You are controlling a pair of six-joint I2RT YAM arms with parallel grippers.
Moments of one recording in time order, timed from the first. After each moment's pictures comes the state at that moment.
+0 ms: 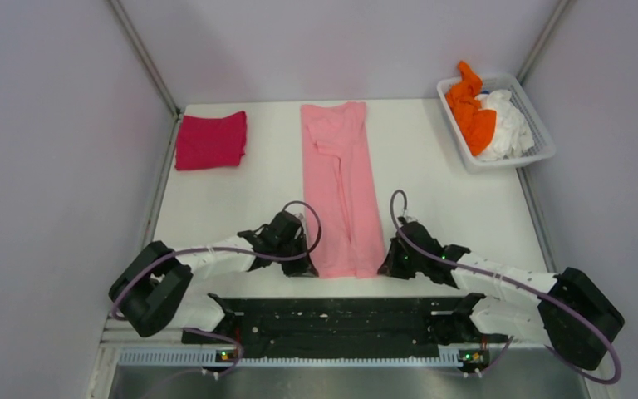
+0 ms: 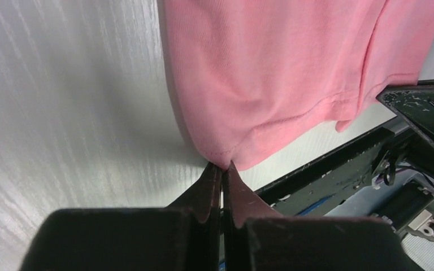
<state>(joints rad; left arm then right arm) -0.73 1.36 0.52 -0.18 0.28 -0.91 0.76 1.09 0.37 -0.21 -0.04 0.87</state>
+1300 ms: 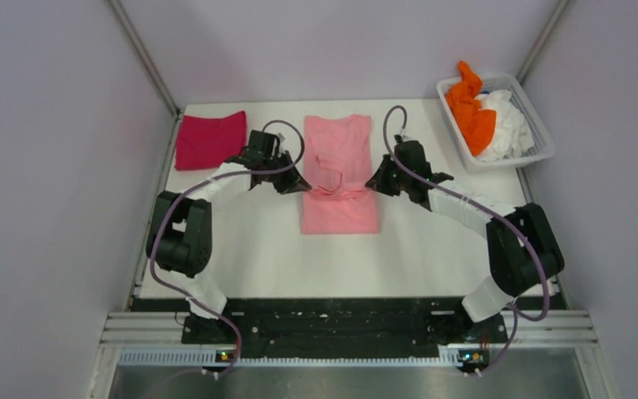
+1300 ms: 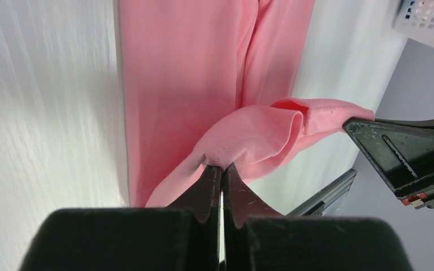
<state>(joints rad) -0.31 1.71 1.14 -0.30 0.45 -0.75 0.45 1.56 0.96 -0.07 -0.12 0.70</state>
